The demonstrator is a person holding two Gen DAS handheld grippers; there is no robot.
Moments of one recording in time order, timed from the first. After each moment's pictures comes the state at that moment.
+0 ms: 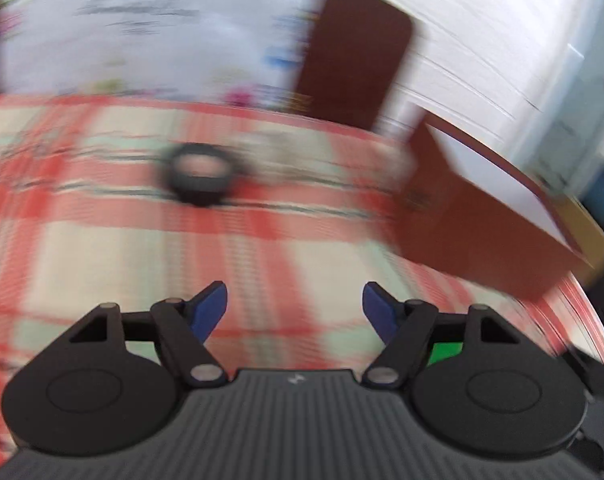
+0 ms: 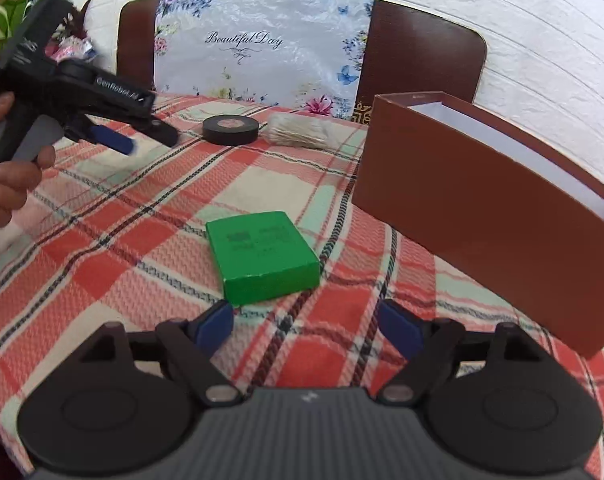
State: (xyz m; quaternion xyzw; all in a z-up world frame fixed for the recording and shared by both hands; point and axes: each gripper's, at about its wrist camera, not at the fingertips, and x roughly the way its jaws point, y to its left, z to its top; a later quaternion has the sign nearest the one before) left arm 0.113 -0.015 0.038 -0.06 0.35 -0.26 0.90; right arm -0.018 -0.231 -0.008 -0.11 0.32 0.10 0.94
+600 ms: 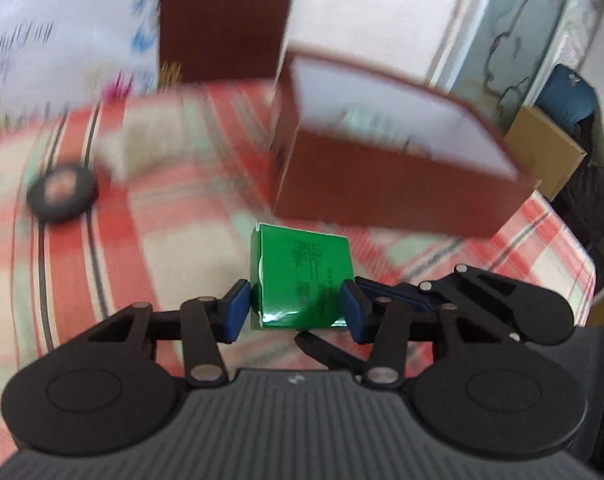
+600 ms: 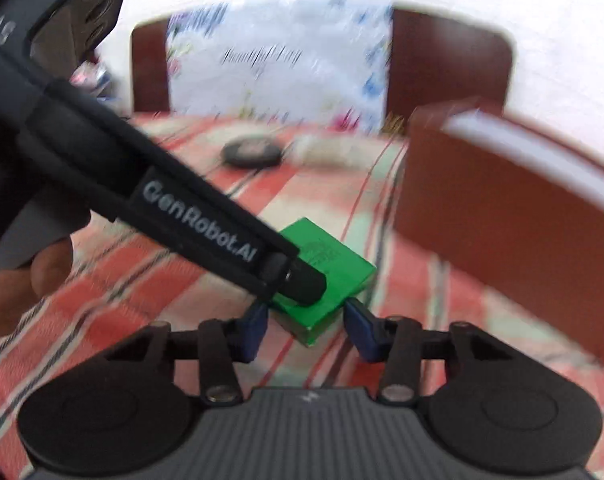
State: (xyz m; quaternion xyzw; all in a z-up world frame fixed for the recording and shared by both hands) left arm 0.102 -0.103 0.073 0.03 0.36 -0.31 0.88; right arm 0.008 -0.222 0.007 -0.09 0.26 0.12 0.96
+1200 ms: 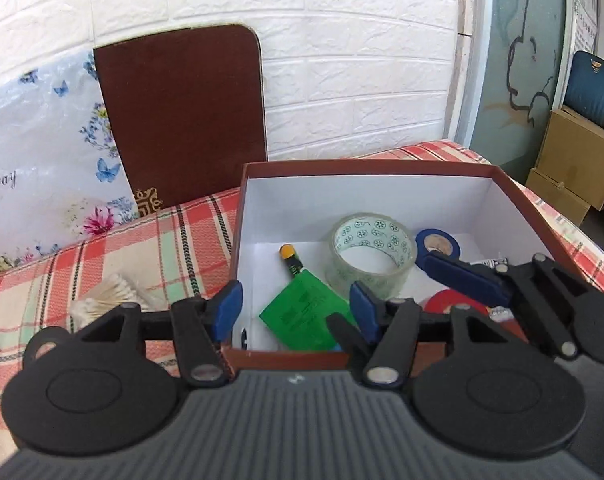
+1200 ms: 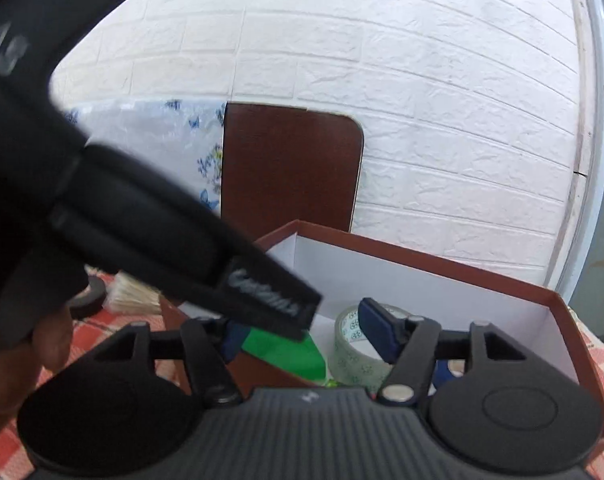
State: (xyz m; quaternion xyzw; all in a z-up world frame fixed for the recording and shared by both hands) left arm 0.147 -0.197 0.110 0.10 0.29 -0.26 0.92; right arm 0.068 -0.299 0.050 -0.05 0.17 -0.02 0.98
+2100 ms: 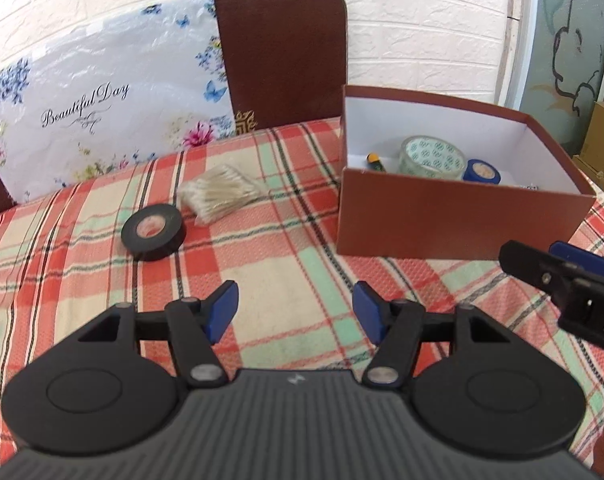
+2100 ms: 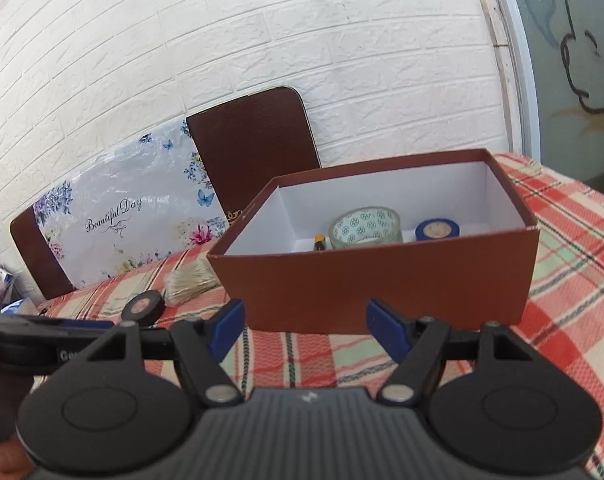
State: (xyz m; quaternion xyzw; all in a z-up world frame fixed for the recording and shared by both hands) left arm 0.084 -0.114 0.088 0.09 0.34 -0.16 0.92; right arm -0.011 -0.325 0.057 0.17 0.24 -0.04 0.96
